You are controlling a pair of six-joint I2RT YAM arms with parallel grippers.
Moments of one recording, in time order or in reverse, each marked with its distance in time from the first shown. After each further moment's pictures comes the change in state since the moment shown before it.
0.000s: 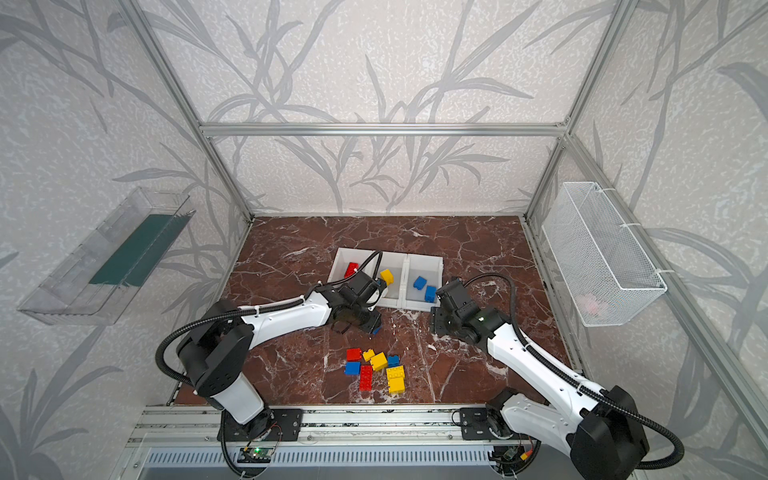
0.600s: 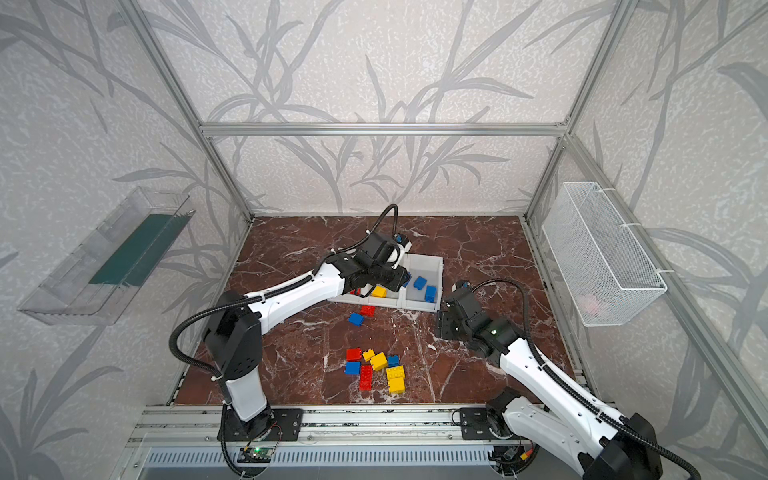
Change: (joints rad) left arm -0.002 0.202 0.475 0.014 0.019 0.011; right arm 0.000 -0.137 -0.058 -0.016 0.008 -0.008
